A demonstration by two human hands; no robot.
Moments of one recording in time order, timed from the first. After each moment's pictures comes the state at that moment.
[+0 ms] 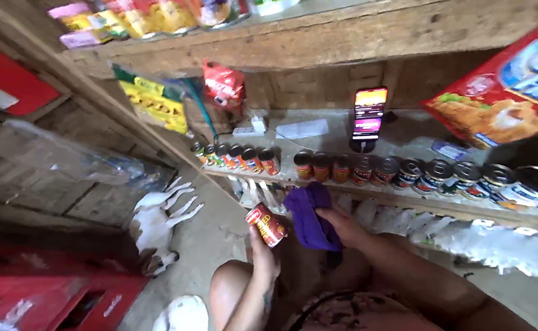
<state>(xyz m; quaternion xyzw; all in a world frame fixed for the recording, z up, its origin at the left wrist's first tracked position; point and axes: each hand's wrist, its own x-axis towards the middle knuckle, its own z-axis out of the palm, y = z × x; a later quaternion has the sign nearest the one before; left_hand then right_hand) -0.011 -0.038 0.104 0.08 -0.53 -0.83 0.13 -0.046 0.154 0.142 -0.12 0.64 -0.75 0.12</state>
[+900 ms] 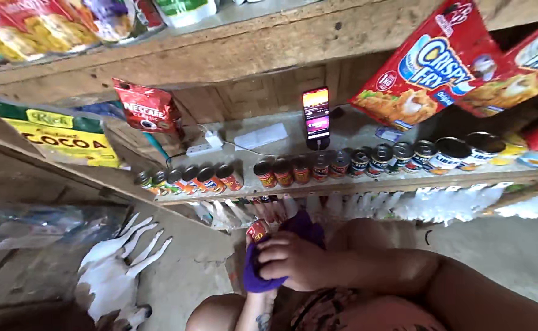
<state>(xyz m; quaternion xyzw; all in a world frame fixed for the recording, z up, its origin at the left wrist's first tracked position) 0.017 -0.012 0.078 0.14 -0.45 -0.88 -0.03 -0.015 0.135 0.118 -0.48 0.76 -0.41 -0.16</state>
